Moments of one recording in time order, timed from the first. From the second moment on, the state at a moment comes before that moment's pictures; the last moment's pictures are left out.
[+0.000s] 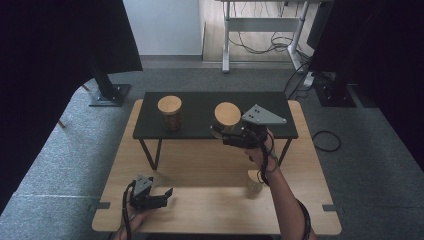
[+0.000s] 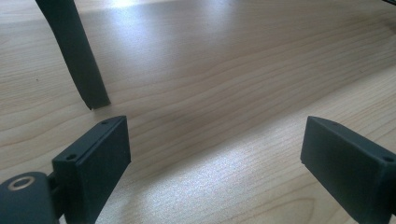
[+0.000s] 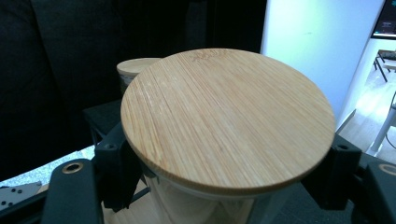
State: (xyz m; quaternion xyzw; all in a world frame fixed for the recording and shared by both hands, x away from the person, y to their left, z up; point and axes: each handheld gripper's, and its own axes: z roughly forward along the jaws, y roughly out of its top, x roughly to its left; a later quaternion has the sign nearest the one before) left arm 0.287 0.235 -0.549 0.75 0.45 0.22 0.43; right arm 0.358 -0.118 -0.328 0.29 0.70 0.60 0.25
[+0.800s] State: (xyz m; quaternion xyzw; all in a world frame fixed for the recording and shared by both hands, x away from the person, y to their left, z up) left arm 0.286 0.236 -0.549 0.75 0.45 0.22 0.43; right arm 0.390 -0.116 -0.331 0.31 0.70 0.59 0.26
